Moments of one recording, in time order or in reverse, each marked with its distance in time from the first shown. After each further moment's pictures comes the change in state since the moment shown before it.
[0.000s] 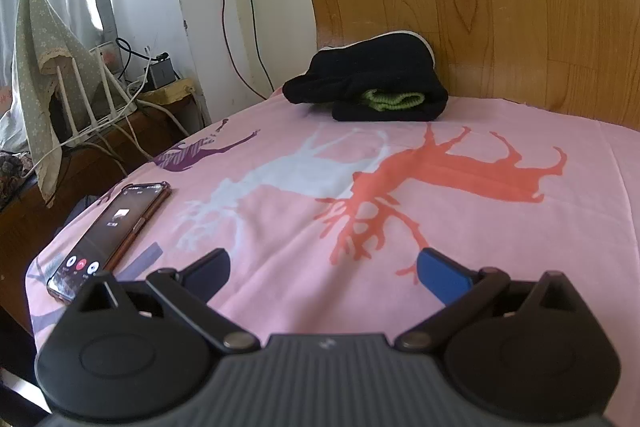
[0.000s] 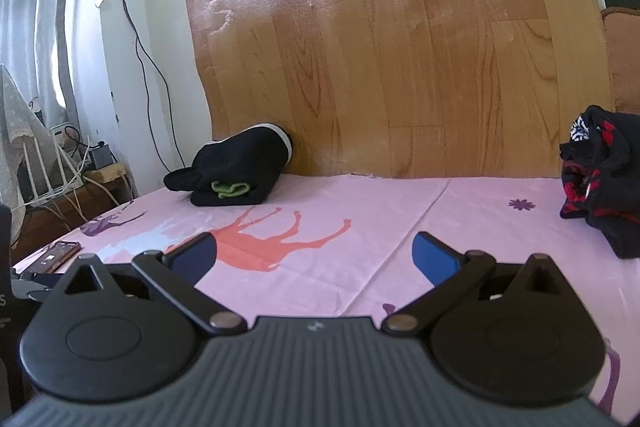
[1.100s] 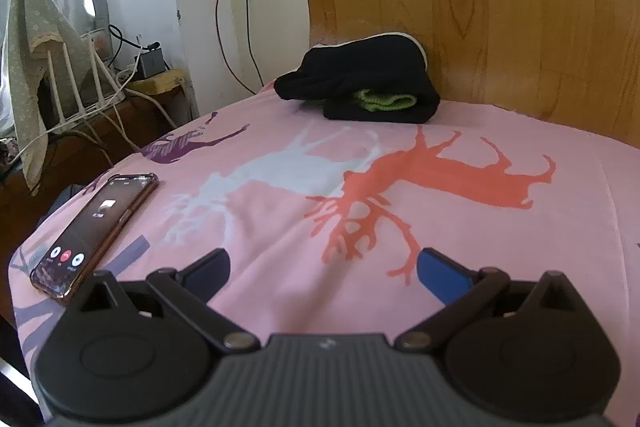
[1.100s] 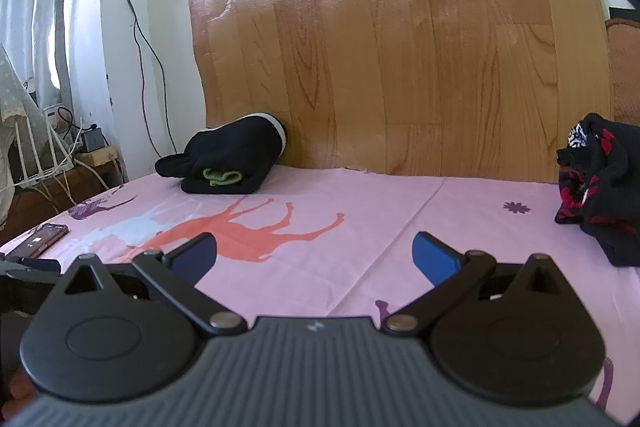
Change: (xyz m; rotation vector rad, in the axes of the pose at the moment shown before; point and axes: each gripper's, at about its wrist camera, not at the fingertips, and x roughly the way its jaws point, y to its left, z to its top) left arm 0.000 0.004 0.001 -0.043 0.010 -0.050; right arm 0.006 0.005 -0.004 -0.048 0.016 -0.036
